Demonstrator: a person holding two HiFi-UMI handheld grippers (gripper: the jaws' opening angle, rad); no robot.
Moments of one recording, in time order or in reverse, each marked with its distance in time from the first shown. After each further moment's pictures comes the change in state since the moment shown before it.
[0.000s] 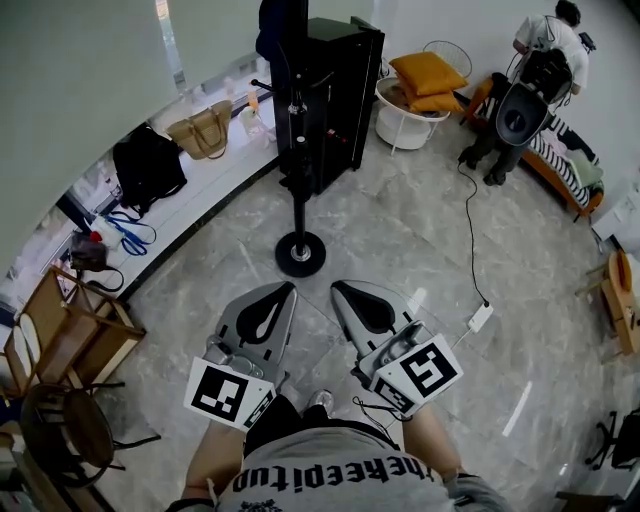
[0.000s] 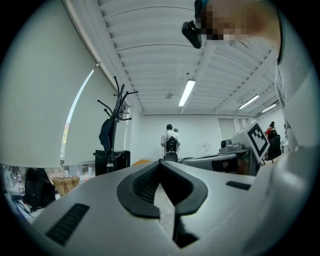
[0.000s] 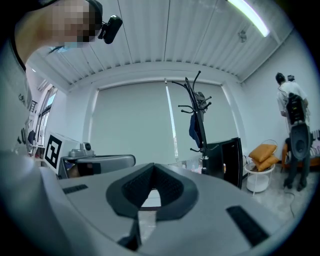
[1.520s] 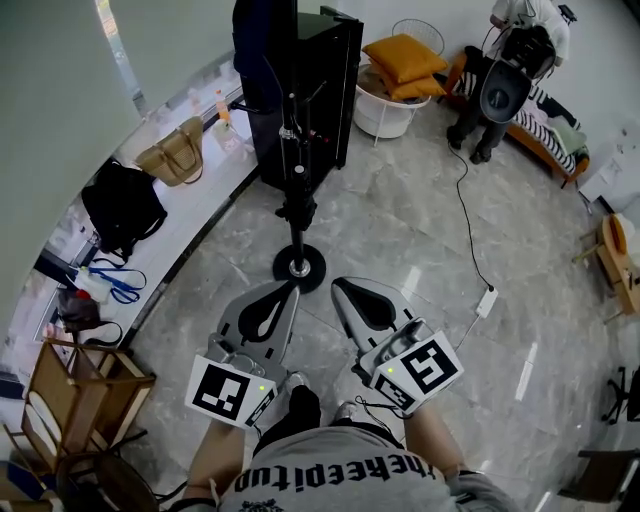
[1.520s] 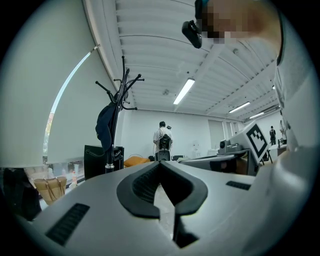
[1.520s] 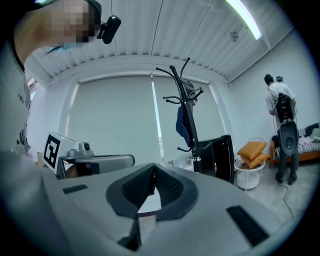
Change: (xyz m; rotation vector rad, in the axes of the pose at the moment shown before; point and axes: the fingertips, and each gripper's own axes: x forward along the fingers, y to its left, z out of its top) left arm 0.088 0.135 -0.016 -0.034 0.043 -0.169; right arm 0.139 -0.069 -0.006 0.043 0.014 -0.174
